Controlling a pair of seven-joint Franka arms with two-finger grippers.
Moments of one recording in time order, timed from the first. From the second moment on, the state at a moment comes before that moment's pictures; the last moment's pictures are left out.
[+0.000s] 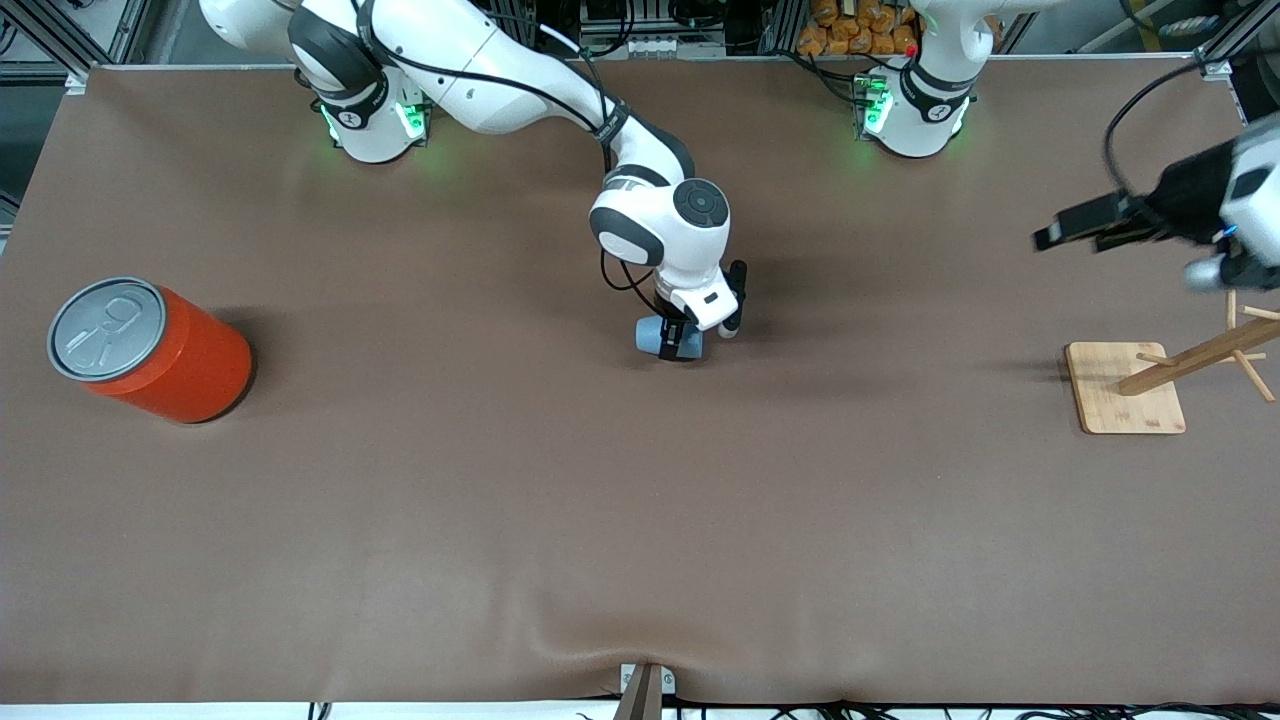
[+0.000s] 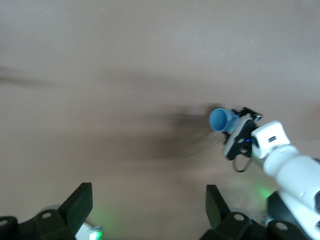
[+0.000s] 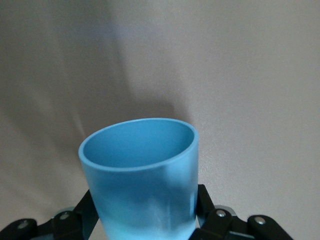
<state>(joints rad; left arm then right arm) 0.05 -0.03 0.01 -1.80 -0.44 1.57 -0.07 0.74 0.87 0.25 -1.37 -0.40 2.18 -0.25</state>
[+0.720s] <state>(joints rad) 0.04 0.23 -0.01 -2.01 -0.99 1.71 0.13 0.74 0.86 0.27 -1.33 -0.40 2.12 -0.24</state>
